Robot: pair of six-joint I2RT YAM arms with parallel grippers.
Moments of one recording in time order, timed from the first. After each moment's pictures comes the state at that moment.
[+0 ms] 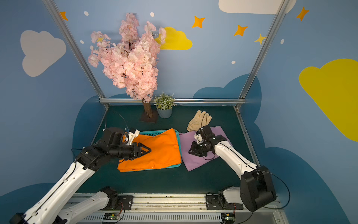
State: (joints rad) left arm -0.52 0.96 1.05 -0.88 0.48 -0.74; right arm 0.51 1.38 0.93 -0.71 -0.45 0.55
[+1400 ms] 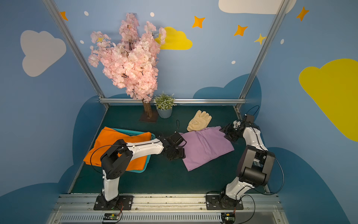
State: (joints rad) left arm -0.87 1.99 1.33 -0.51 0.18 -0.93; right arm -0.31 1.65 1.21 -0.73 -0.63 0.41
